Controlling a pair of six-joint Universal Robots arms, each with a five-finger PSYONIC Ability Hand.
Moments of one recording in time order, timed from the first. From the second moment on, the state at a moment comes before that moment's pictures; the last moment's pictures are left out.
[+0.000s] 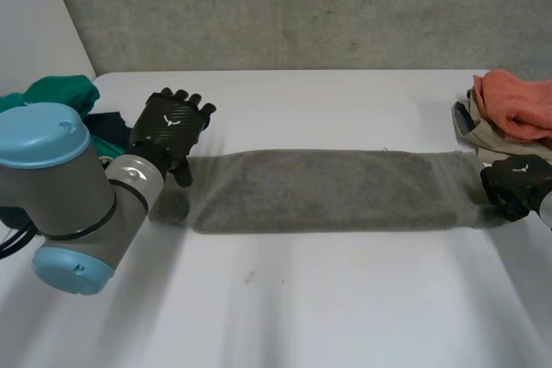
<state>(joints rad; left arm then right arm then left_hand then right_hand) 4.29 -1.97 -1.56 3.43 -1.52 3.67 1.42 -1.02 1.57 -0.05 1.19 2.43 0.19 0.21 0.21 0.20 0.05 1.11 1.13 1.11 1.11 0.93</state>
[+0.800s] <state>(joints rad) 4.29 -1.80 -1.70 3.43 -1.52 3.60 2.12 -1.10 1.59 -0.44 1.03 2.14 0.19 0.21 0.21 0.20 0.05 1.12 1.18 1.19 1.20 0.99</state>
